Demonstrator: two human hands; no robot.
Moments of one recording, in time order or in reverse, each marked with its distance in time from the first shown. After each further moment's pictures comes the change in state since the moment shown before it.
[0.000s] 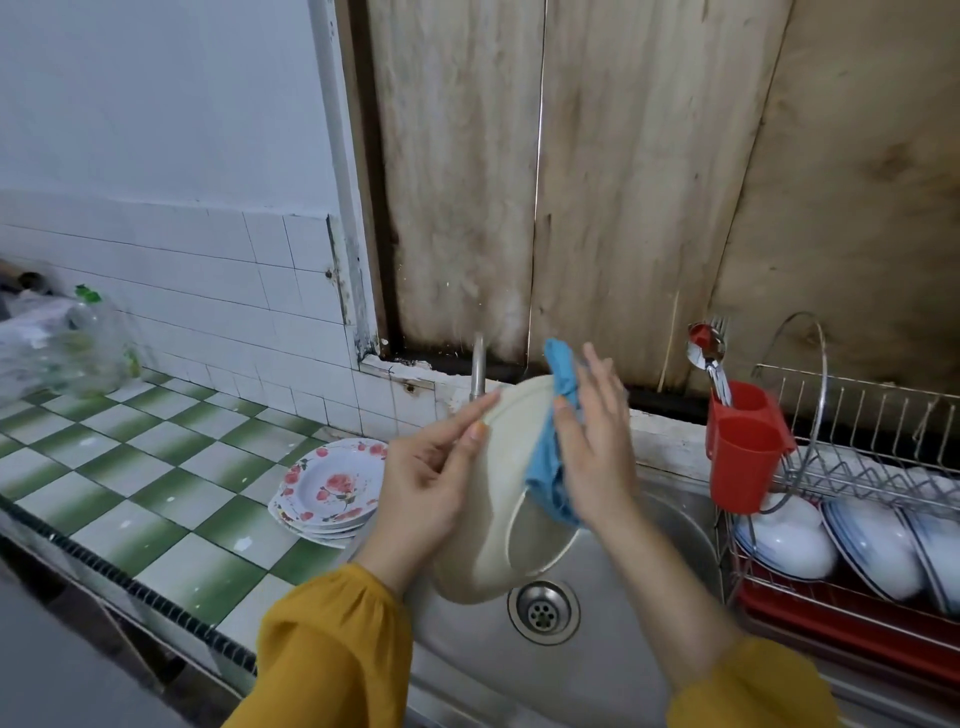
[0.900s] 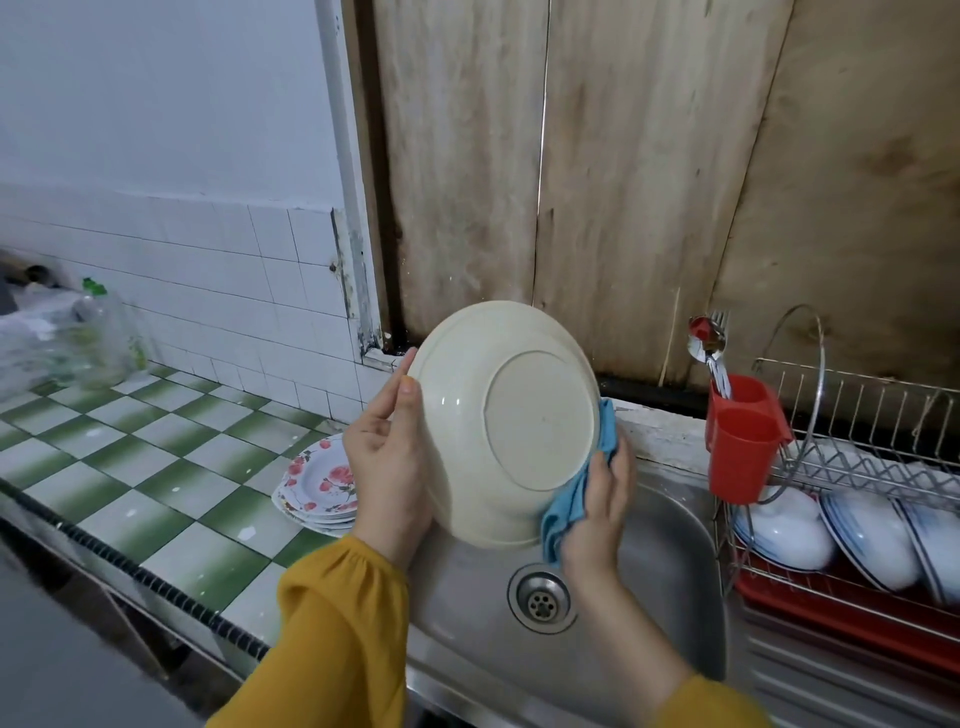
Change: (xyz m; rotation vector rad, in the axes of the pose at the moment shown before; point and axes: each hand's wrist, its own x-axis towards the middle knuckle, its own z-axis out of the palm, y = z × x) left_hand 0.010 0.002 -0.006 -0.289 0.409 -0.108; right_hand -0.056 0.032 0.029 0.567 0.331 0.334
